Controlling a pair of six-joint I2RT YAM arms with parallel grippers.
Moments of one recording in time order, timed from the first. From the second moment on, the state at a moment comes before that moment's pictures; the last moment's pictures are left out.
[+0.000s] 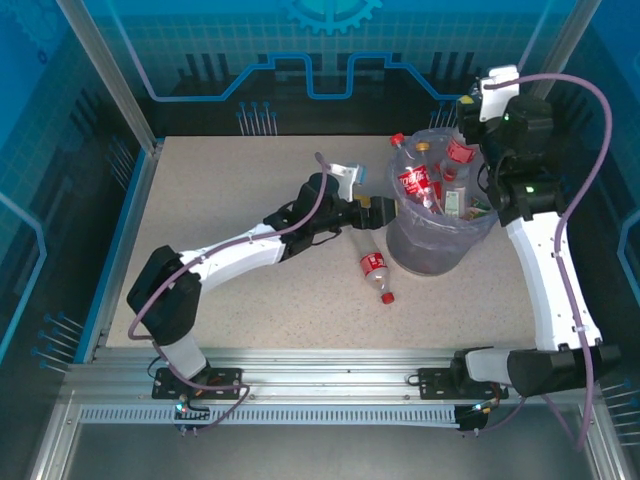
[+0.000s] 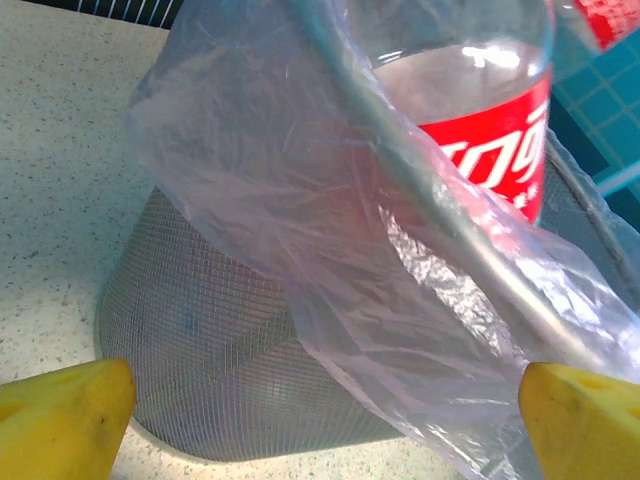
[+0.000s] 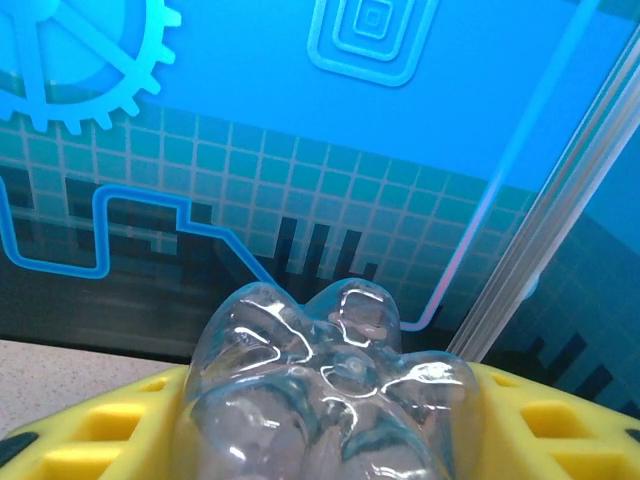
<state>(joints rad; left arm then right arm) -0.73 1.72 1.27 0.17 0.24 -0.66 0.11 1.30 1.58 -0.37 0.22 -0.23</state>
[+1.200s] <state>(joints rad) -0.73 1.81 1.33 0.15 0.25 -0.68 0.09 1.39 1.24 -0.33 0.07 -0.02</state>
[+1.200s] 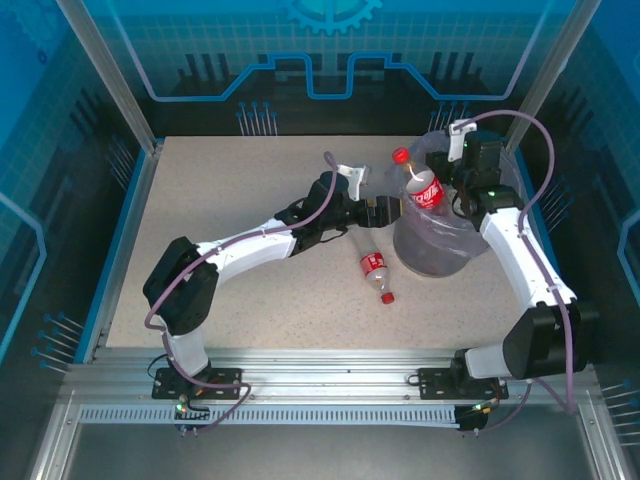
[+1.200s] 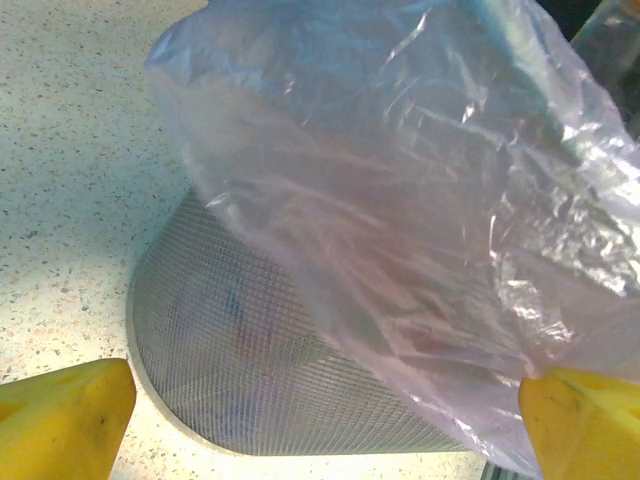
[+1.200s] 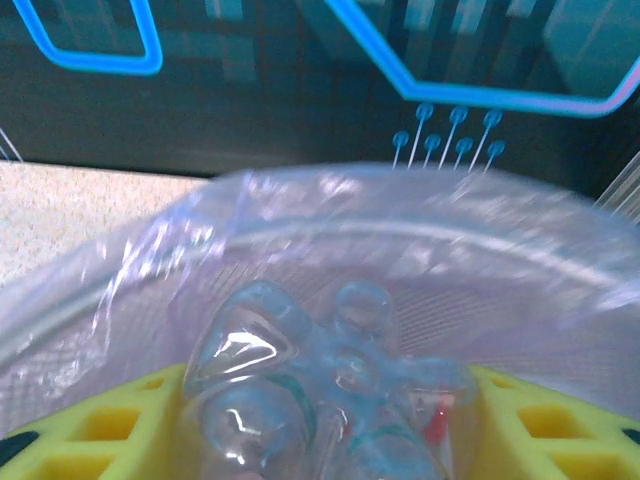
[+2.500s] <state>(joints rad) -0.73 1.79 1.33 0.13 0.24 -0.68 0.38 1.32 1.64 -0.93 0.03 -0.03</state>
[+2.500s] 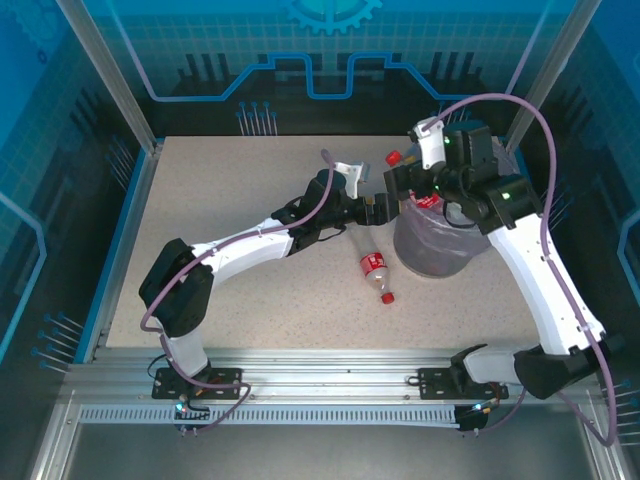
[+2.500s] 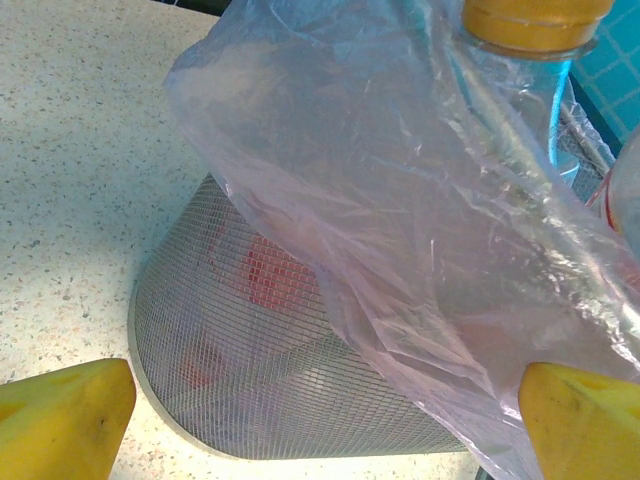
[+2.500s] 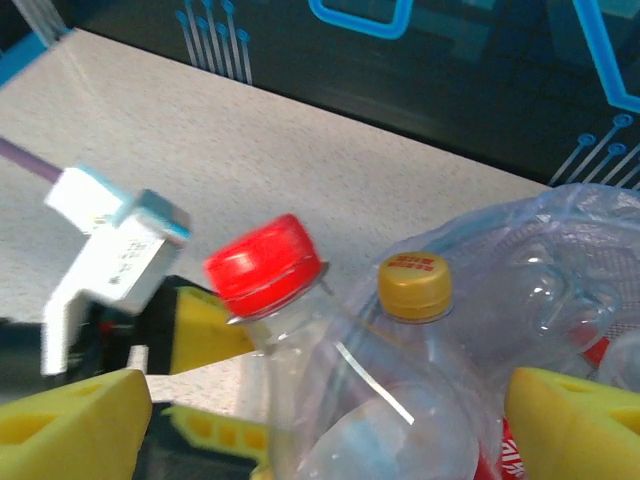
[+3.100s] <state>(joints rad) -0.73 1.79 1.33 0.12 0.24 -0.68 0.19 1.47 1.63 -0.84 0.05 -0.03</state>
